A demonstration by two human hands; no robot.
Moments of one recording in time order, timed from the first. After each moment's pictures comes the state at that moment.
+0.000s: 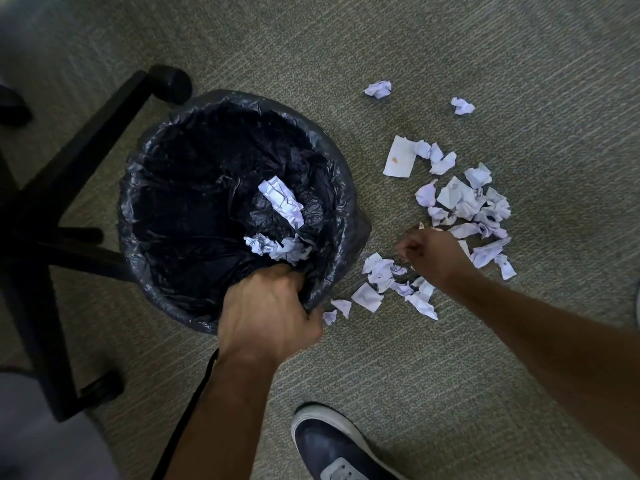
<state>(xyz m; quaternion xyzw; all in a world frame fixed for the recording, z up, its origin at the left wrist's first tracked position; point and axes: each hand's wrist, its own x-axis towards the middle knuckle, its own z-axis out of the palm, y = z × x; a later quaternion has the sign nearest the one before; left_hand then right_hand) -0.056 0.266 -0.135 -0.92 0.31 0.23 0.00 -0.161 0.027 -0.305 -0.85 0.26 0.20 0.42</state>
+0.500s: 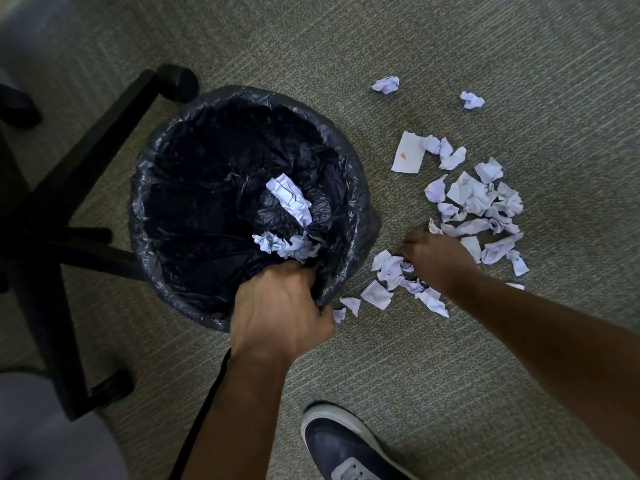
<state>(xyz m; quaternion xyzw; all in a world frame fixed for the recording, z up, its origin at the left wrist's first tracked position) -0.057 0.266 -0.136 -0.93 0.31 0.22 0.00 -0.168 0.038 -0.326 -0.97 0.00 0.21 0.10</state>
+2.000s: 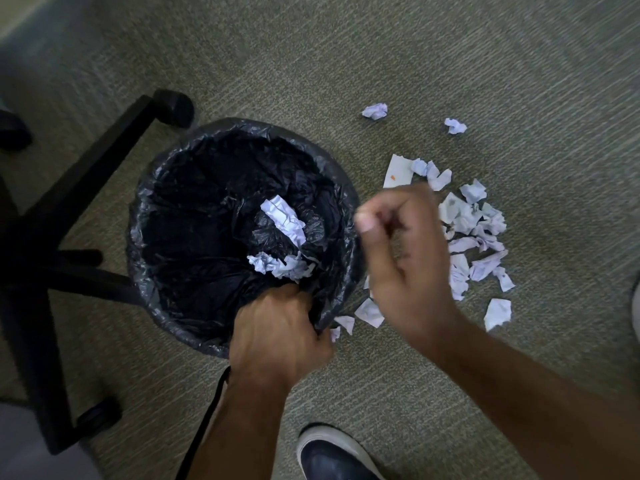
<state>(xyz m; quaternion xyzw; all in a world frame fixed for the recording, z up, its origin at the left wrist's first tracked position) -0.054 0.263 -0.131 -0.92 0.31 0.24 -0.01 -0.095 0.105 -0.138 -0.79 0.21 -0.24 0.52</state>
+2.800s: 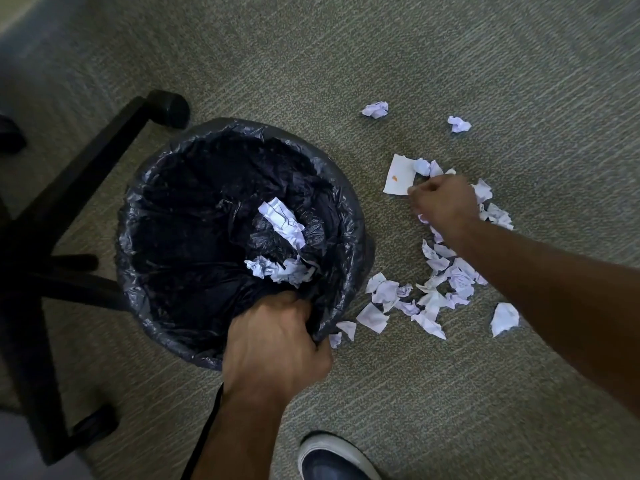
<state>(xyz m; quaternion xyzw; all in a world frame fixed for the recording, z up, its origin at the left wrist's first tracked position) -0.054 0.265 -0.131 -0.92 0.31 0.25 -0.03 -0.069 -0.014 -0.282 -0.73 0.51 0.07 0.44</state>
